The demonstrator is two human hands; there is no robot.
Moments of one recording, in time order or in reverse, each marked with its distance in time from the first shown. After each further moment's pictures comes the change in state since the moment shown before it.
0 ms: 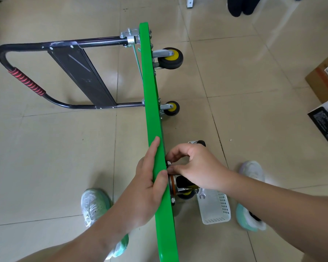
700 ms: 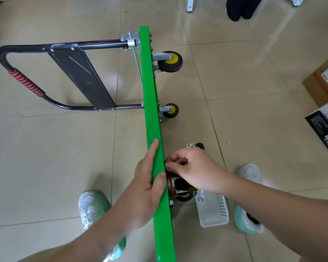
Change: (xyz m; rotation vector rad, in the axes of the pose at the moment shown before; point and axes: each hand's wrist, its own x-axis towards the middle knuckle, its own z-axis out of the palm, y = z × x) left_hand -0.001 0.000 0.001 0.007 0.002 0.001; right_hand 0.003 0.002 0.002 0.027 -0.031 0.095
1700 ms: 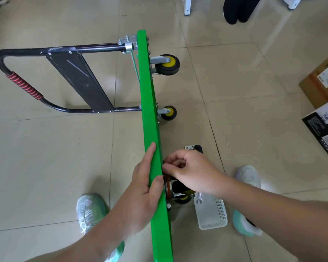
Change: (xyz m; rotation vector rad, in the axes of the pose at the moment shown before) left_hand 0.001 0.000 0.003 -0.024 0.023 -0.013; right_hand -0.003 -0.005 -0.001 -0.052 0.042 0.038
